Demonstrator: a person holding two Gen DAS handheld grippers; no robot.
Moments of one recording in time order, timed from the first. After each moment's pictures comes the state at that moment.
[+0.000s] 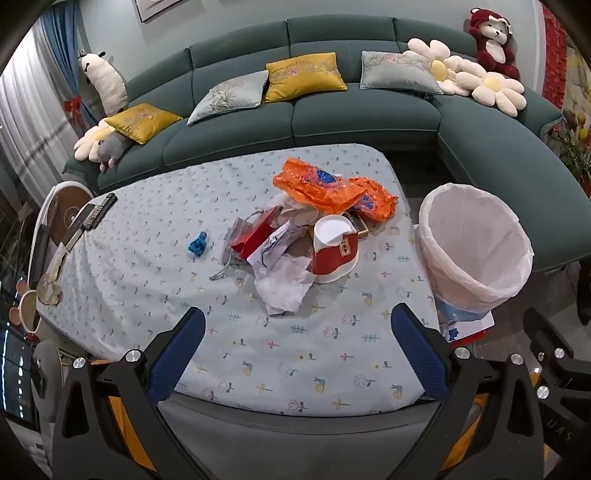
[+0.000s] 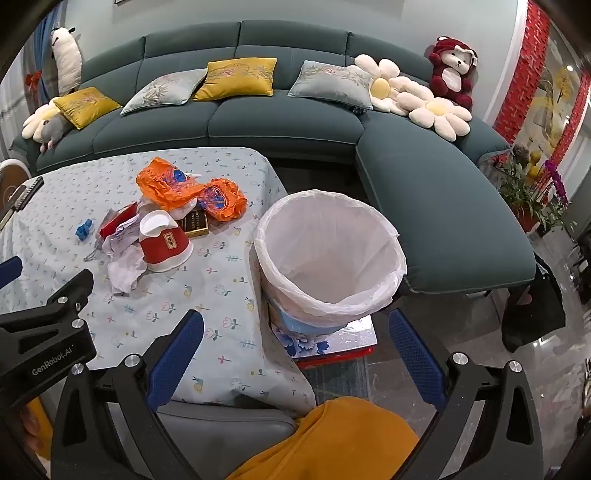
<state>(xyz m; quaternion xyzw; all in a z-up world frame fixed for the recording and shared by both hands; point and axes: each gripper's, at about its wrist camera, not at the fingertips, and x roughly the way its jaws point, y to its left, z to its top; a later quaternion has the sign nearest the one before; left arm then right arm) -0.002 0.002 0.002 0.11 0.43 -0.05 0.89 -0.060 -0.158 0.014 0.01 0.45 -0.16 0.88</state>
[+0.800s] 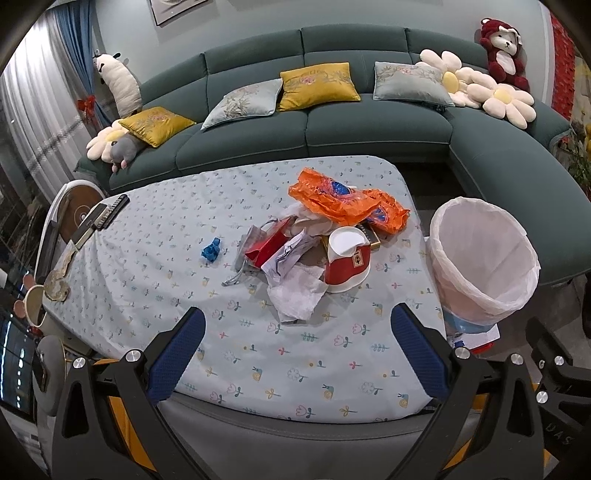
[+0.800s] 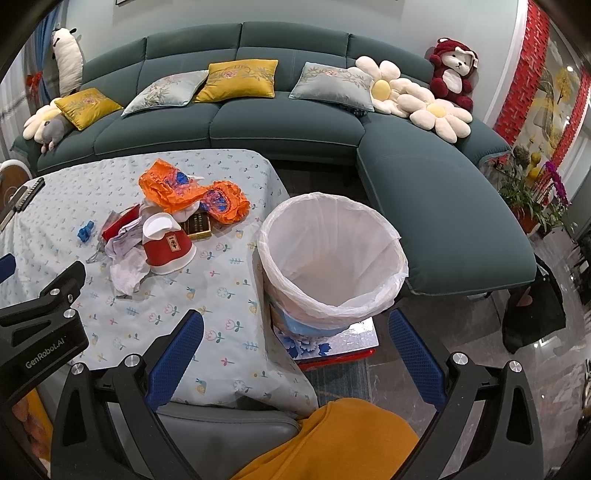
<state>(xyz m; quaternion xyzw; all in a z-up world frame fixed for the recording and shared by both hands) -0.003 0.008 0.008 0.11 0.41 -0.03 0.90 -0.059 -0.155 0.016 0.01 0.45 -0.16 0.88</state>
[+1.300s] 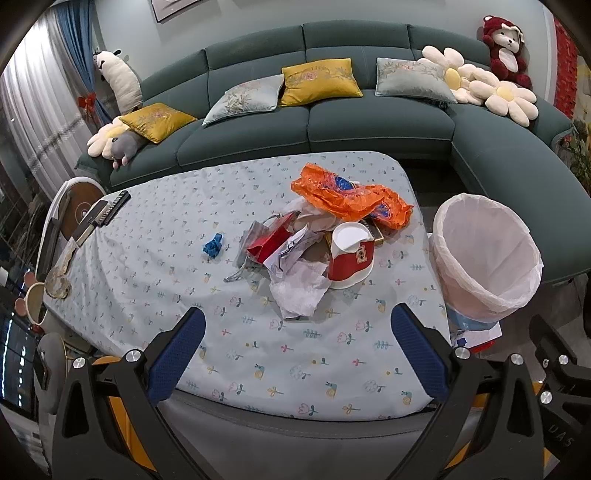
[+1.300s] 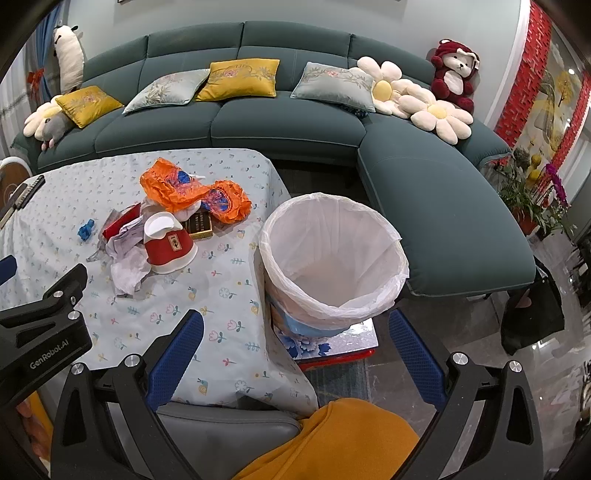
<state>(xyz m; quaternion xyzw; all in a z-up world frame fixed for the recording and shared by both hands) -0.001 0.012 0.005 0.11 0.42 -0.03 0.90 -0.058 -0.152 0.018 0.01 0.45 -0.16 0.88</state>
